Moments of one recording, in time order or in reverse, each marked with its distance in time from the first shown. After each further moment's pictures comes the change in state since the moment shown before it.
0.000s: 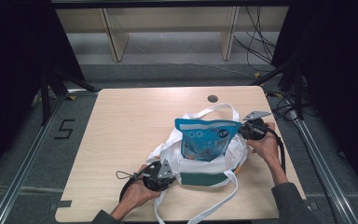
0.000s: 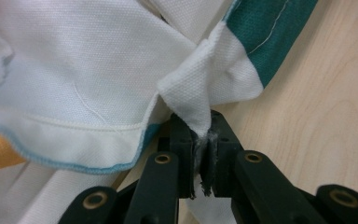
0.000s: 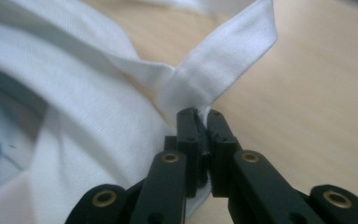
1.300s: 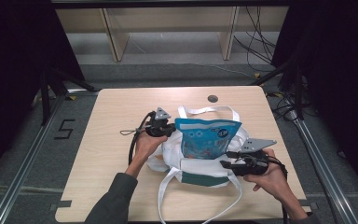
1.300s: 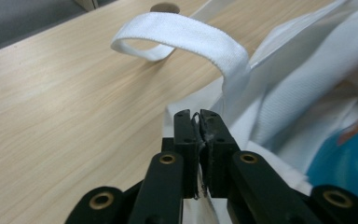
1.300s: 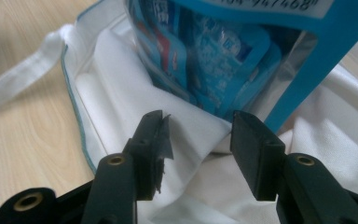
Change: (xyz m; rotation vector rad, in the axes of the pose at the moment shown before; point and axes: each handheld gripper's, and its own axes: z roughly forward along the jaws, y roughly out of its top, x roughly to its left) left arm 0.129 0.076 0.015 -0.188 0.161 -0.269; right arm 0.097 -0.024 -0.084 -0.124 0.330 -0.132
